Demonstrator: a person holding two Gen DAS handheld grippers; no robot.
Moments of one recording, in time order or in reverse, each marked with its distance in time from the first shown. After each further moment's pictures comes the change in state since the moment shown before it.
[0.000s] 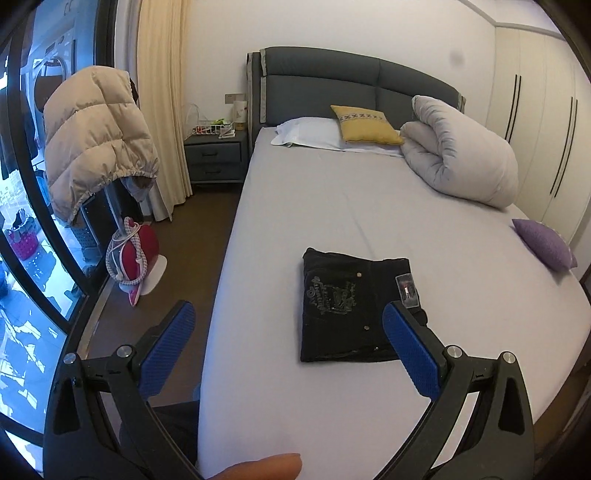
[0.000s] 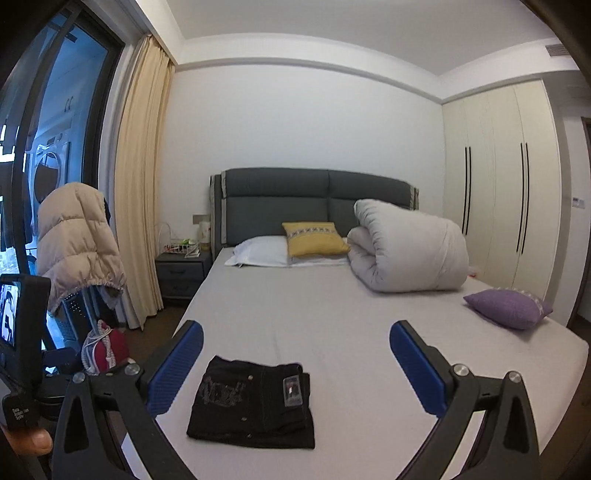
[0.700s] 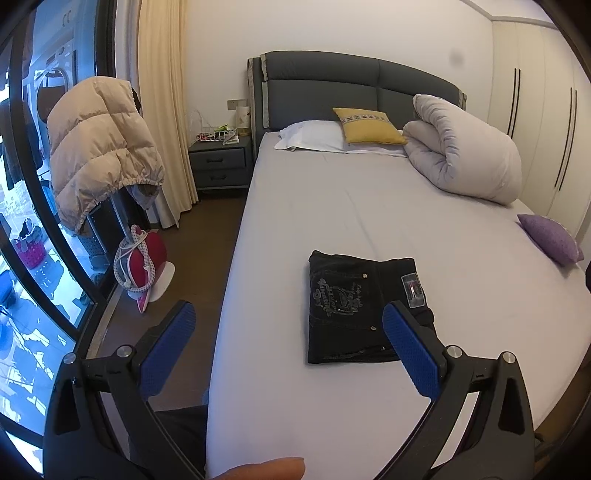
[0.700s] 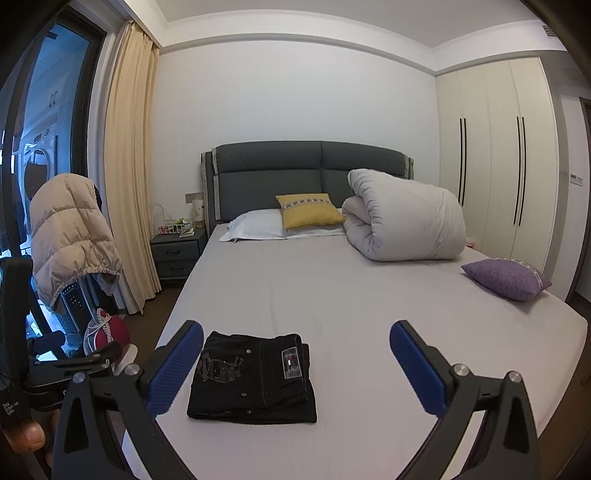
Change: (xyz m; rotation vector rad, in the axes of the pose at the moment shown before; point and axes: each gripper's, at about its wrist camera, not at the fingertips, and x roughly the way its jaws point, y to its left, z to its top) left arm 0.002 -0.007 -0.003 0.026 -0.018 0.034; right arm 0.007 -0.007 -0.014 0.042 0.109 -0.016
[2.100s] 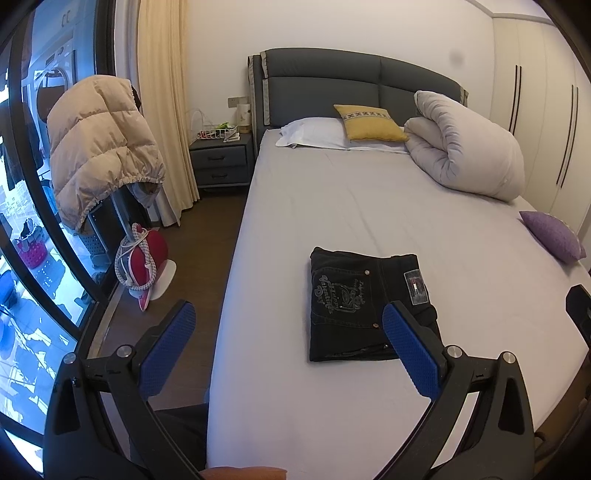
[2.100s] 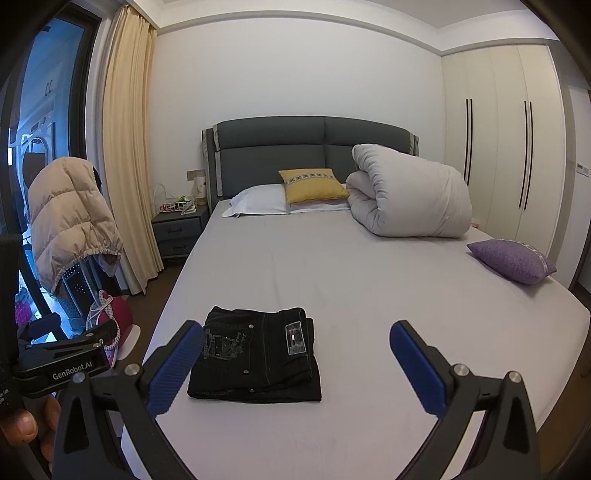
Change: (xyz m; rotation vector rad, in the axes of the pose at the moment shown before) left arm 0.010 -0.001 -0.004 0.001 0.010 0.005; right arm 0.010 -0.002 -0.017 0.001 0.093 0.014
